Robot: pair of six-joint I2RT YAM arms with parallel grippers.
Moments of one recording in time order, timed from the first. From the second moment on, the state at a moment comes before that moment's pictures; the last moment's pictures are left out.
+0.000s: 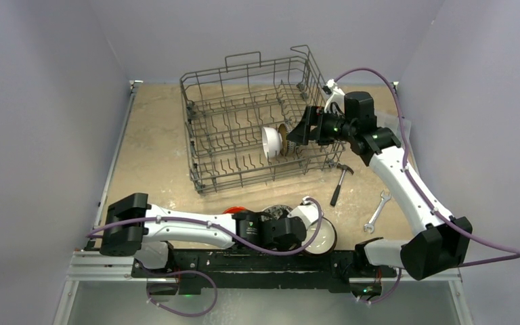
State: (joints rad) left arm -1.50 1.57 1.08 -0.40 -0.36 -0.45; right arm 0.30 1.29 1.23 -0.50 -0.52 0.40
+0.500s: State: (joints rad) left arm -1.42 1.39 1.12 -0.31 -0.27 -0.44; right arm 0.29 1.24 1.37 -0.57 -0.46 0.40
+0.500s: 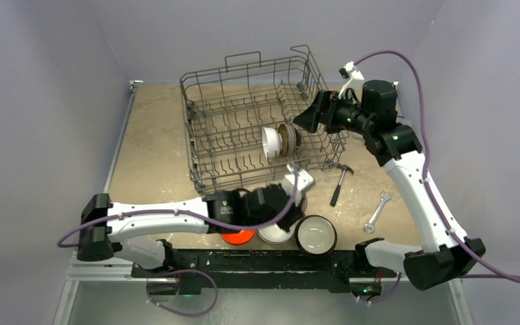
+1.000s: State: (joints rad) left arm -0.84 1.28 1.22 -0.08 0.11 -0.41; right arm 0.29 1.15 1.46 -0.56 -0.44 0.44
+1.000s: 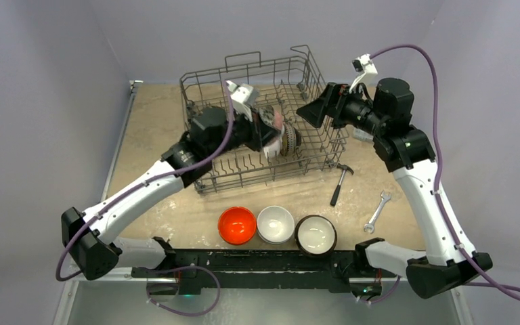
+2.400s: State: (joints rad) left arm -0.47 1.21 0.73 0.56 0.58 -0.07; right arm 0.54 1.63 1.37 -0.08 -0.64 0.77
